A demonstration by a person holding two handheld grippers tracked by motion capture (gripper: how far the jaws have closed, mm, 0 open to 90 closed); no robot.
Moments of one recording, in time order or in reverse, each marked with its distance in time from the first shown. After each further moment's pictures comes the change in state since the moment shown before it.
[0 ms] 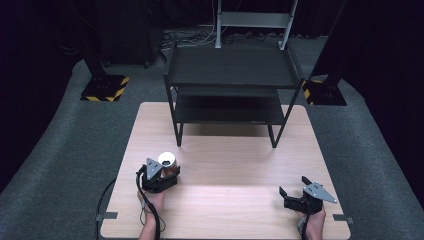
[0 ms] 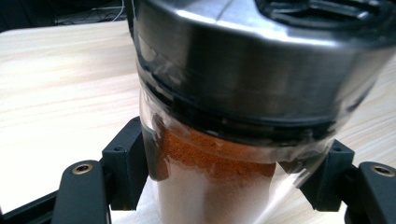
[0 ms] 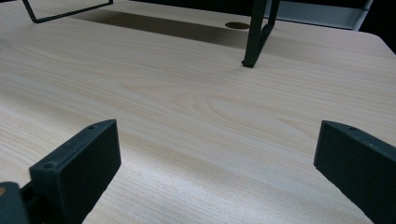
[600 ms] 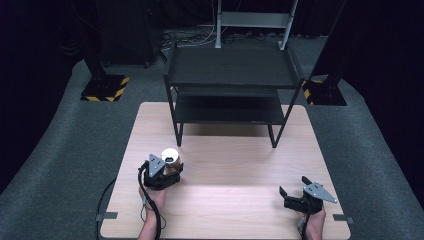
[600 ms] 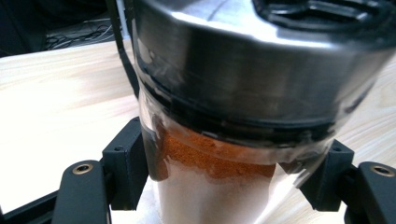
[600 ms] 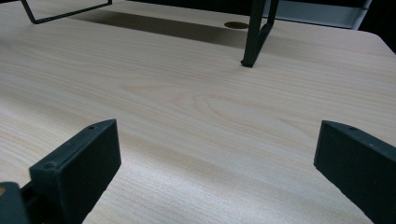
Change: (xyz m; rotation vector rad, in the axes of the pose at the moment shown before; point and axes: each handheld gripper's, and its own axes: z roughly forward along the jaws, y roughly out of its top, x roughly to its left) left arm -0.004 0.017 -0.003 -0.019 -0.034 0.040; right arm 0.000 0.000 0.000 0.001 -0.002 0.008
